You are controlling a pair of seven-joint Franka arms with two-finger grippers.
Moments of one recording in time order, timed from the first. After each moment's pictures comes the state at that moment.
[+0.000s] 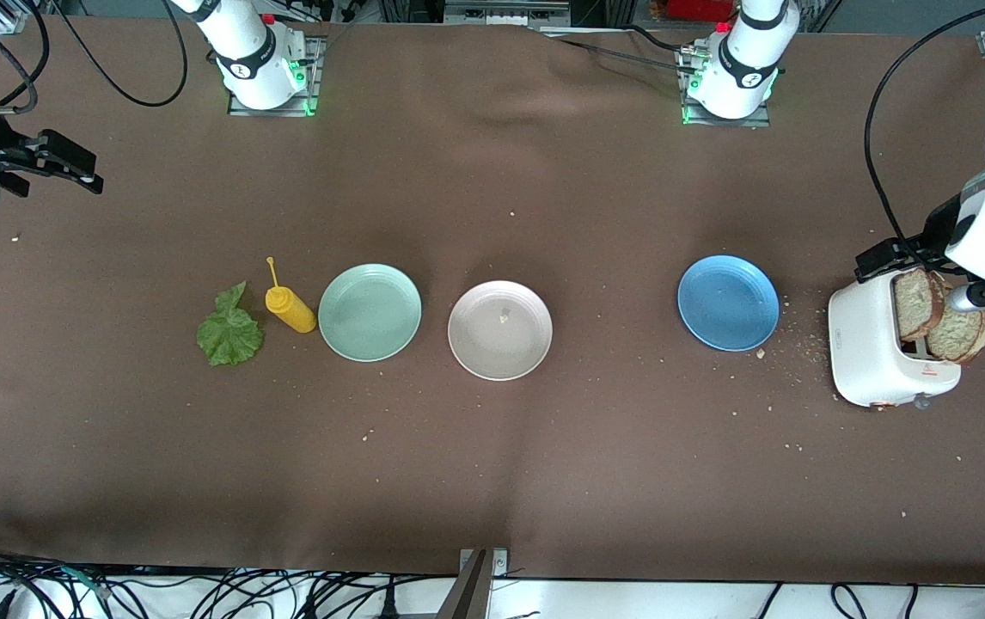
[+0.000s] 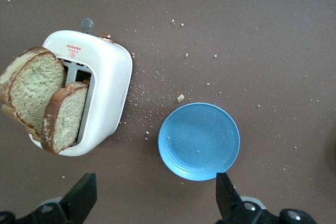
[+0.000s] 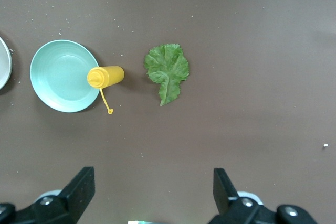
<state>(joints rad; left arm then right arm) -0.01 0.10 0.03 -1.68 0.02 1.75 -0.18 0.02 -0.06 -0.03 -1.68 0.02 1.57 -0.06</state>
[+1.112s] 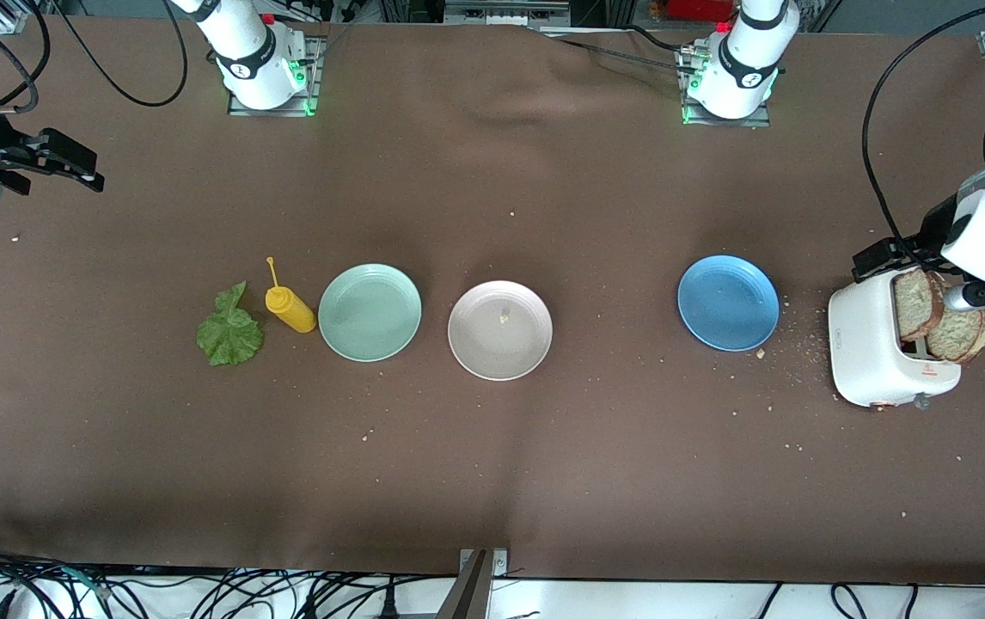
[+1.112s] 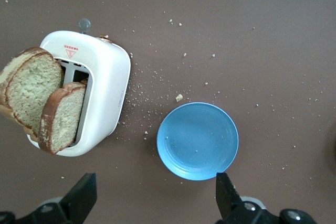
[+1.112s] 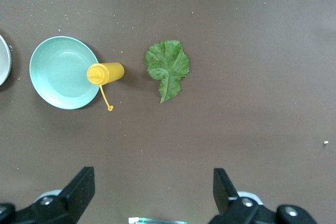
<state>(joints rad) -0.01 0.10 0.02 -1.68 0.02 1.75 -0.18 0.02 -0.06 -0.03 -1.68 0.02 1.55 -0.06</state>
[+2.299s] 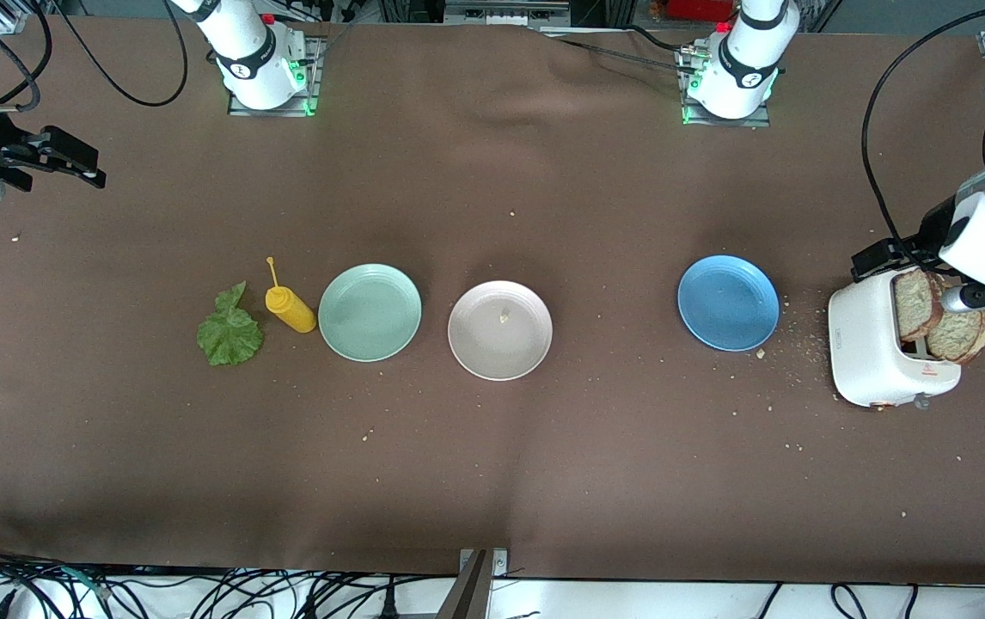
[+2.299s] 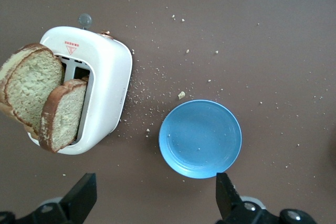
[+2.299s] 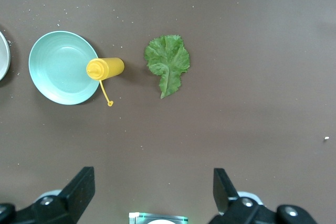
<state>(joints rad) -0.01 0.12 0.03 -1.68 0.03 1.74 -0.17 0.02 -0.06 -0.03 -1.68 0.02 1.53 -0.06</state>
